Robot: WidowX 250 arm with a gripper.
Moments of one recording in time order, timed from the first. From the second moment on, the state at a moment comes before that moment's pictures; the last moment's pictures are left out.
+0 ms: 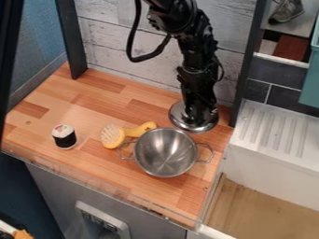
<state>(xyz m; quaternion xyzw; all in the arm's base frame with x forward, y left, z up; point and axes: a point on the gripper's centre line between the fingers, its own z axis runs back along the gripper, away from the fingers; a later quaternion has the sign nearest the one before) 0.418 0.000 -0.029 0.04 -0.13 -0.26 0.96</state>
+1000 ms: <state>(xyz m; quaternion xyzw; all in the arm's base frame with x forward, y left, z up) 0.390 0.016 0.045 0.10 -0.16 -0.19 0.96</state>
